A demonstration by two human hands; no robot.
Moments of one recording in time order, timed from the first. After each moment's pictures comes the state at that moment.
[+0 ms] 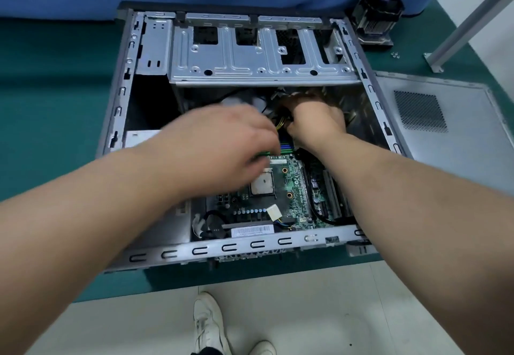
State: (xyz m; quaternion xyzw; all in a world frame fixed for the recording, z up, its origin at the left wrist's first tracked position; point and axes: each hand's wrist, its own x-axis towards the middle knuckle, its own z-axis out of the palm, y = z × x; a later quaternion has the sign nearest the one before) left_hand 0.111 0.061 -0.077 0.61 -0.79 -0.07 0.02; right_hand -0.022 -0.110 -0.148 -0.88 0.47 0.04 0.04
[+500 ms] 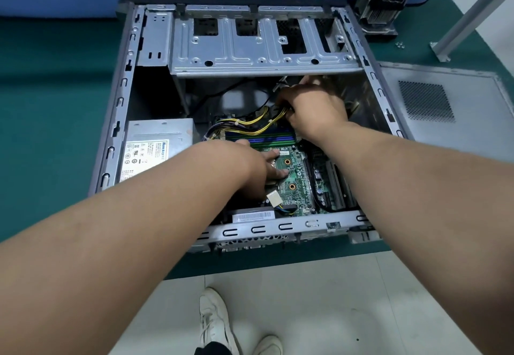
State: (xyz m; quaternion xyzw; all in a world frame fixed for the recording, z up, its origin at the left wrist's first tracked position) left_hand 0.068 0.024 -0.121 0.58 -0.69 -0.26 -0.35; right_hand -0.024 -0.116 -0.158 -0.91 0.42 0.01 0.01
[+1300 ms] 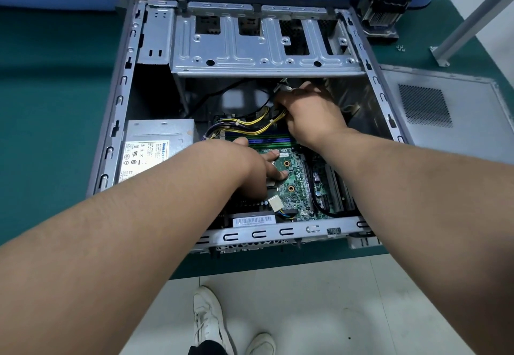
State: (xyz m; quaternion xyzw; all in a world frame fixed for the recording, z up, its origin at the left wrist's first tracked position) left_hand 0.075 0.024 -0.123 0.62 -0.65 -0.33 -0.29; right_hand -0.028 -0.113 -0.159 -0.93 0.37 0.01 0.01
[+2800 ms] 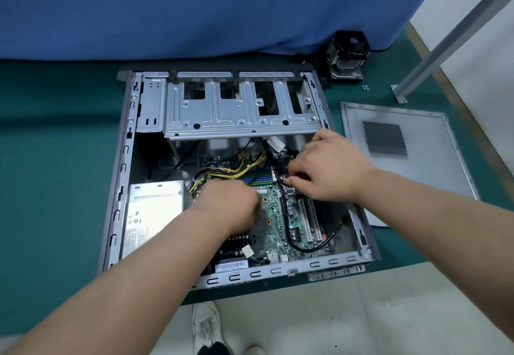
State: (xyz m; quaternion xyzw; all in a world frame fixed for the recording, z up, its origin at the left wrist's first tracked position) left_hand 0.069 0.025 -0.107 0.68 -0.68 -0.21 -0.16; right_hand -0.097 -0.119 -0.073 -0.98 0.14 0.12 -0.09
